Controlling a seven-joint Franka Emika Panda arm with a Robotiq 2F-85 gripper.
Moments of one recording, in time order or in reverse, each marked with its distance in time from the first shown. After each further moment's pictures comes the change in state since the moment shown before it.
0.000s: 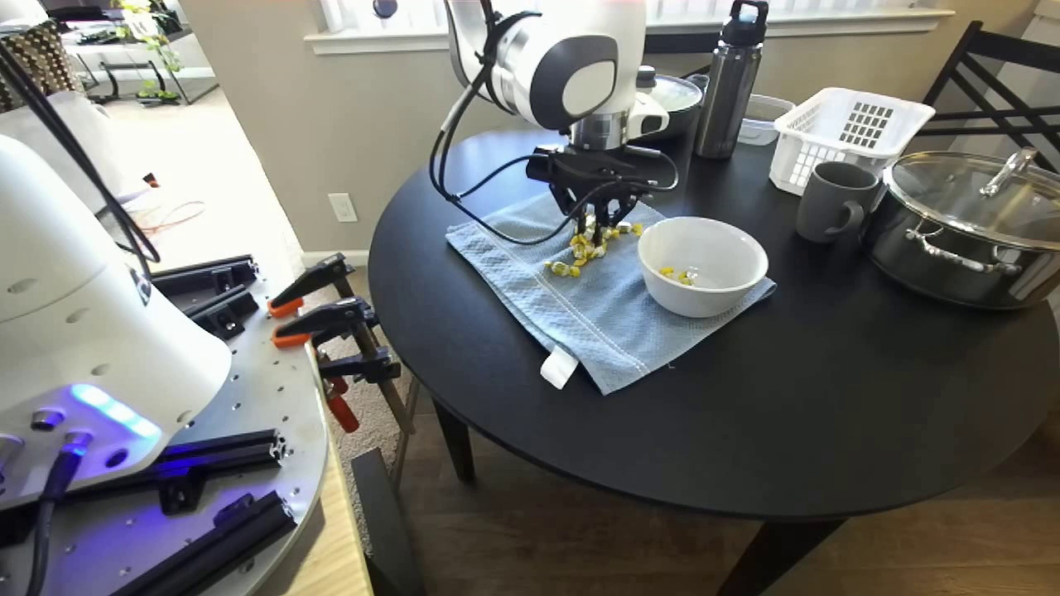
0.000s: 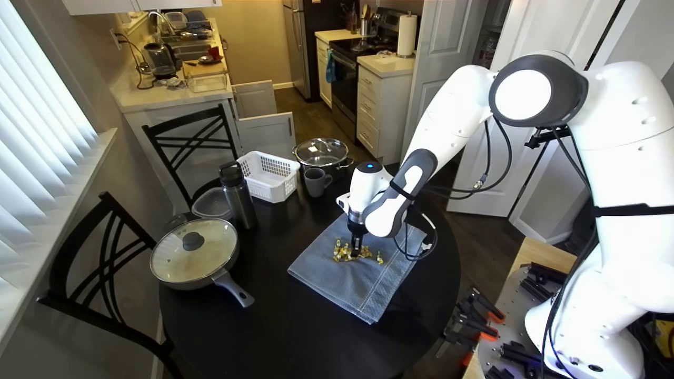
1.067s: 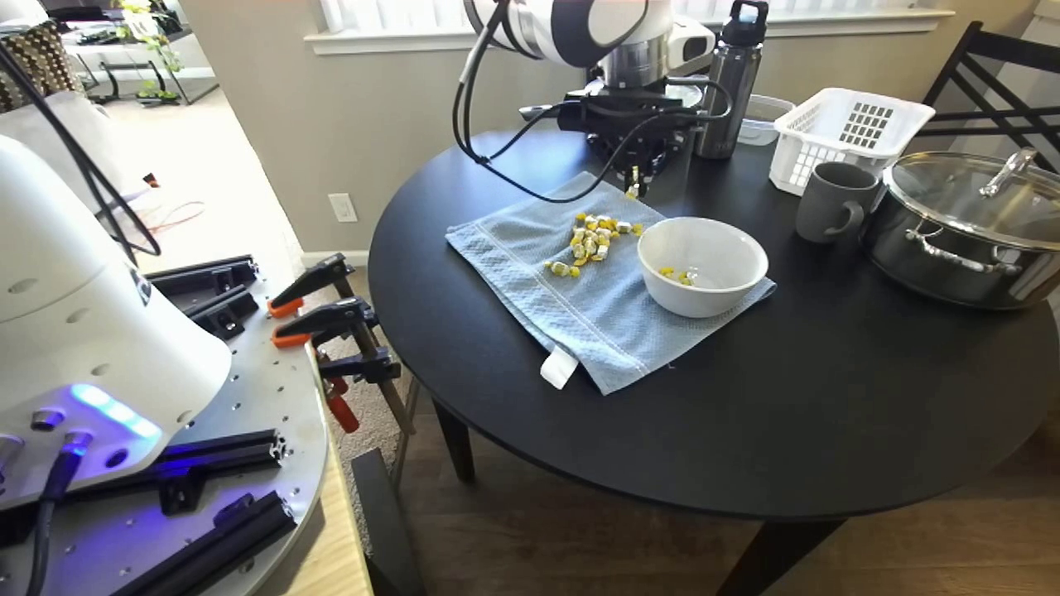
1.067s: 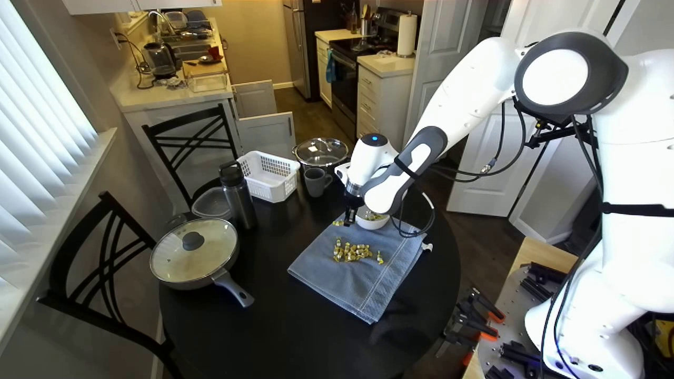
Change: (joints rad) arm 0.005 -0.143 -0.044 0.000 -0.001 0.024 0.001
